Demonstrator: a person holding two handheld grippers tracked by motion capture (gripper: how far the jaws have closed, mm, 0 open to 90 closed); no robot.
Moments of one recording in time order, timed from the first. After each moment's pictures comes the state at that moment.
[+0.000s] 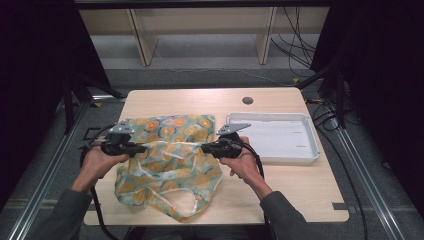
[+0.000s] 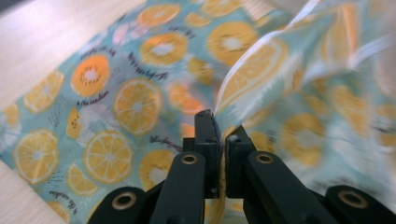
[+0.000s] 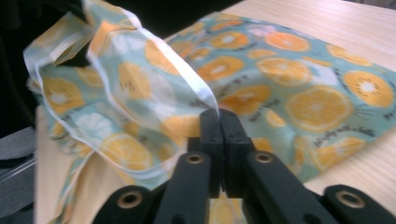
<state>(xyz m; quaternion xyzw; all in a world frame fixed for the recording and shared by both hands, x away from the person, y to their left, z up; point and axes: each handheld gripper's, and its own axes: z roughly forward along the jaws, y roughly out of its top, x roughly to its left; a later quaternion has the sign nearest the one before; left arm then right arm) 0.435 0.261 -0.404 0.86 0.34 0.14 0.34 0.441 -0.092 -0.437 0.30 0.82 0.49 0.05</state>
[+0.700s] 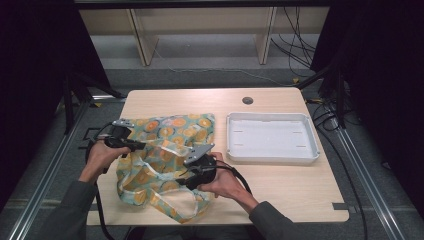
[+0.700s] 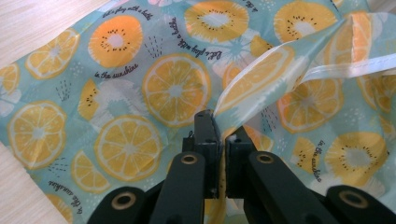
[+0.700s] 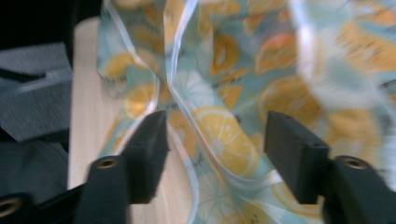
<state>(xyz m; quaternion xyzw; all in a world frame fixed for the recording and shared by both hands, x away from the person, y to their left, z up) 0.460 0.277 -0.428 0.85 0.40 0.11 0.32 0.393 -0.021 -0.457 0.16 0.89 0.41 0.04</state>
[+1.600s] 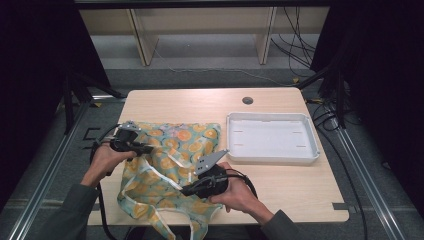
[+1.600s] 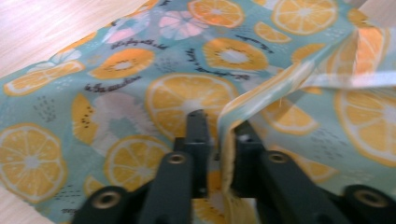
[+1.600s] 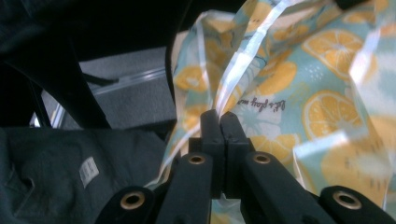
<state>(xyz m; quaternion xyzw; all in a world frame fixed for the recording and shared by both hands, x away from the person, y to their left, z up) 0.445 0.255 -0.421 0.86 0.36 0.10 0.33 0.348 -0.049 -0.418 0.11 0.88 0.45 -0.06</state>
